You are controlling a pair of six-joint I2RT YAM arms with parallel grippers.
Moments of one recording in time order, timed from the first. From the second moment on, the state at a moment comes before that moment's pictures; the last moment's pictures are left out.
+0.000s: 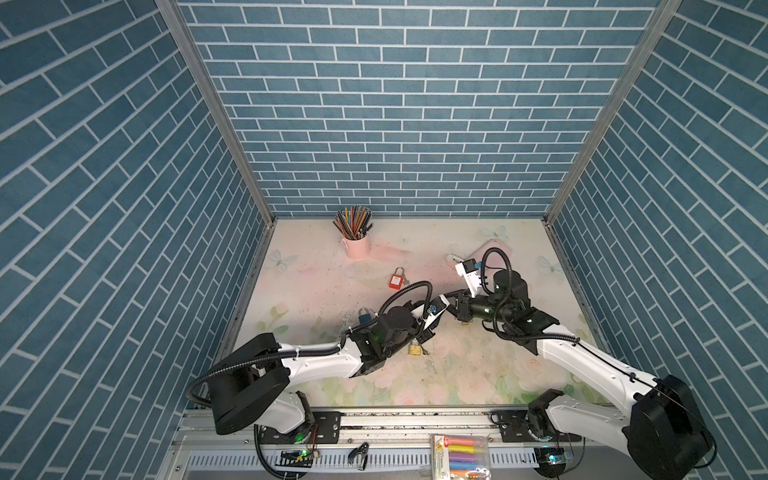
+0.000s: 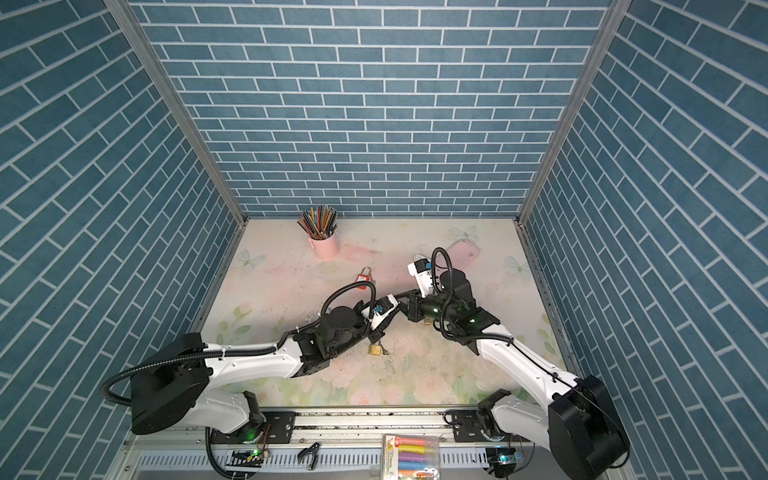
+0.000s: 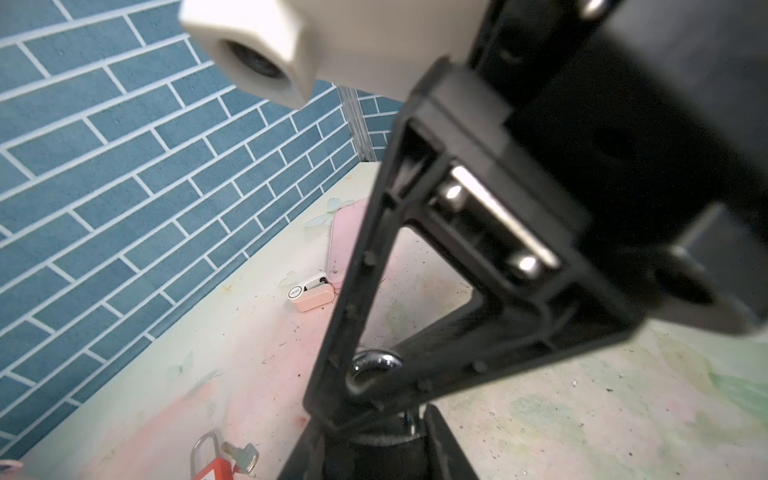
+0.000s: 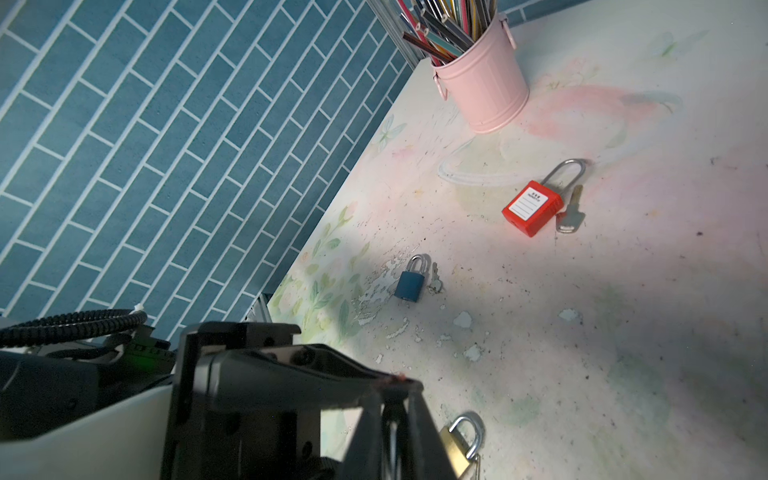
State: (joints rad) left arm -1.03 1.43 0.64 0.57 -0.18 0.21; right arm 0.56 1.11 0.64 0.05 -0.61 0.50
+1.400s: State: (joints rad) left arm -0.73 1.38 0.52 0.45 -0.02 -1.37; right arm 0.74 1.40 0.61 0.43 -0.53 0.55
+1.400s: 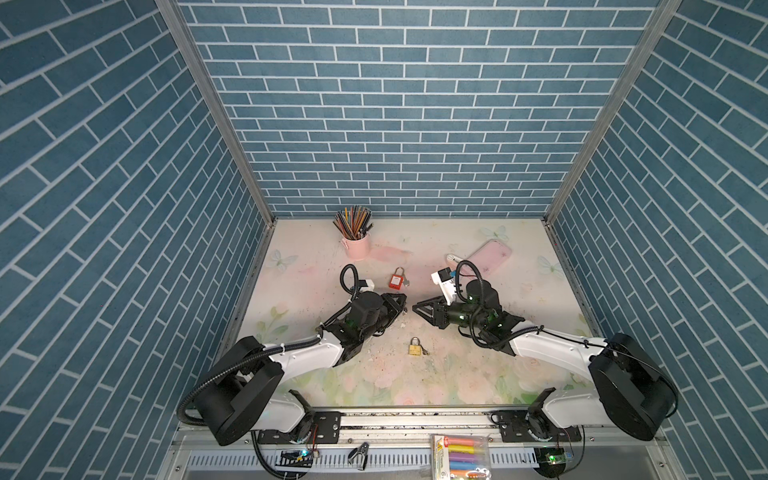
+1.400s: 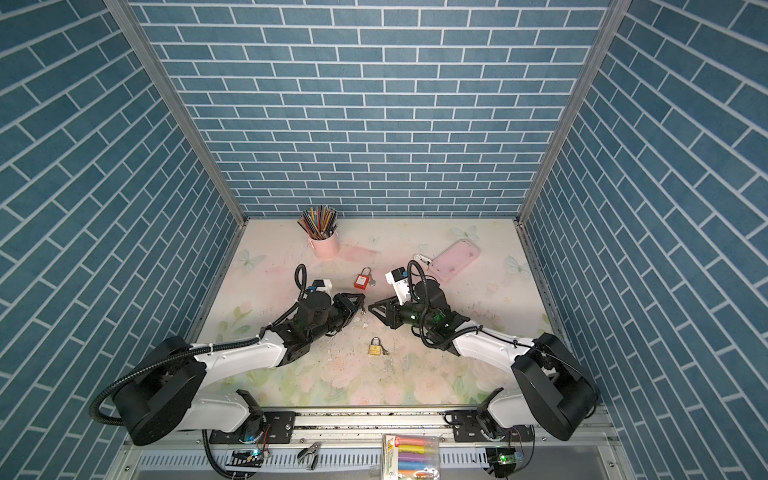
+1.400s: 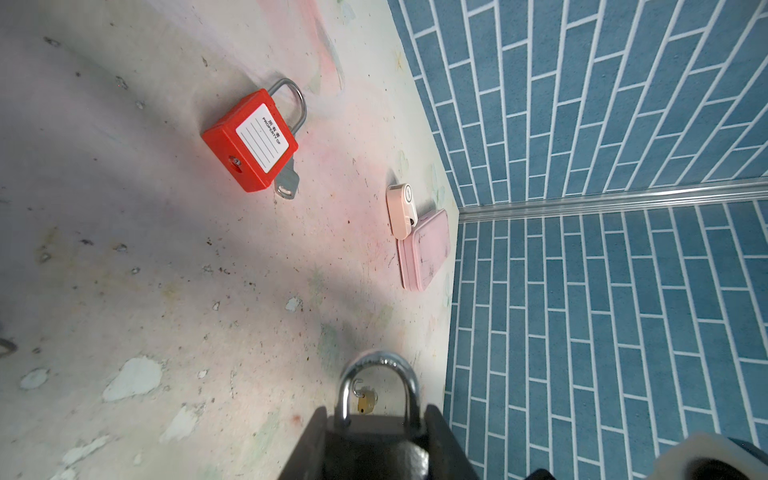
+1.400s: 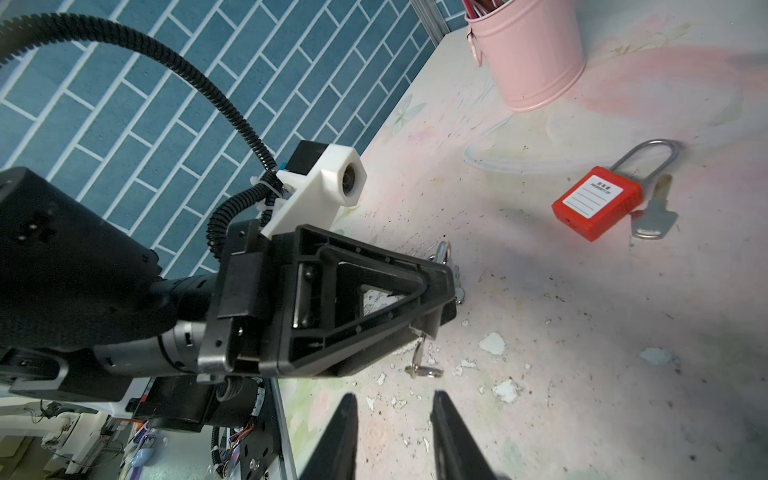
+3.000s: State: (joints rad) left arm -0.71 1.38 0.52 0.45 -0.01 -1.37; right arm 0.78 1.57 0.71 0.40 -0.51 0.54
